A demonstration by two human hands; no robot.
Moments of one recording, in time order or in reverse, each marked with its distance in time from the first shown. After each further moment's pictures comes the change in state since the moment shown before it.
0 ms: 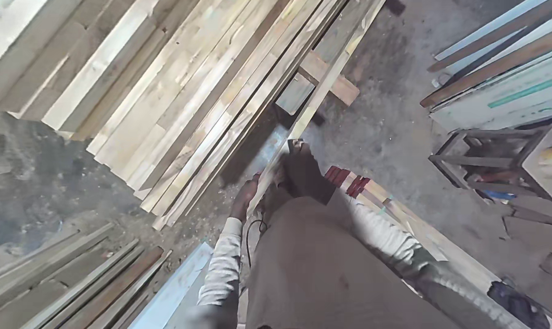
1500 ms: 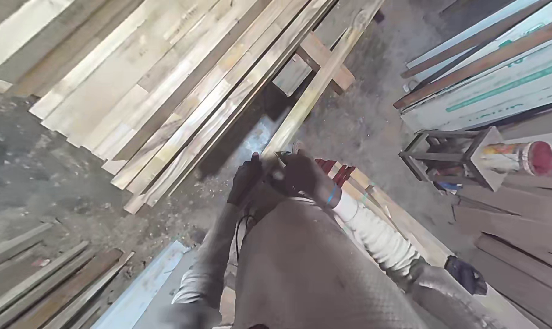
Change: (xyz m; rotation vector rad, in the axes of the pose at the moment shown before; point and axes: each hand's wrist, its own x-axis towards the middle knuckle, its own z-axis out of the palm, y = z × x) left_hand -0.025 -0.006 0.013 0.301 0.067 0.298; right_hand -0.049 -0.004 0.041 0.220 -0.621 0.049
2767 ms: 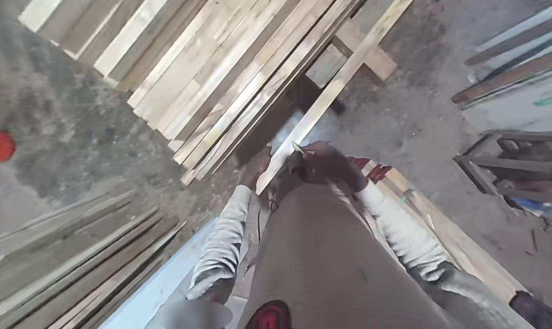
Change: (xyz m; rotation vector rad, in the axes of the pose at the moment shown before) left_hand -0.006 -0.043 -0.040 -0.075 0.030 -0.163; right_hand 0.019 0.020 -0.001 0.341 -0.153 -0.100
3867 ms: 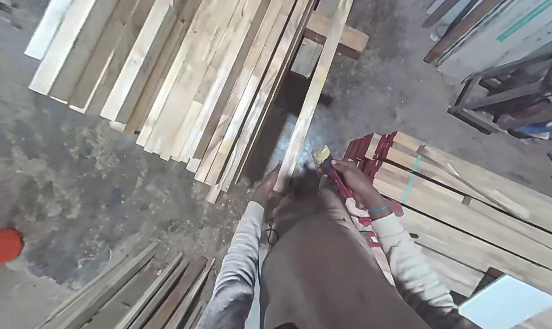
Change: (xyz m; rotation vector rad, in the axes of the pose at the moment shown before) left_hand 0.003 -0.078 0.002 -0.640 -0.569 -0.130; right_hand -0.055 0.034 0.153 0.959 0.521 0.197
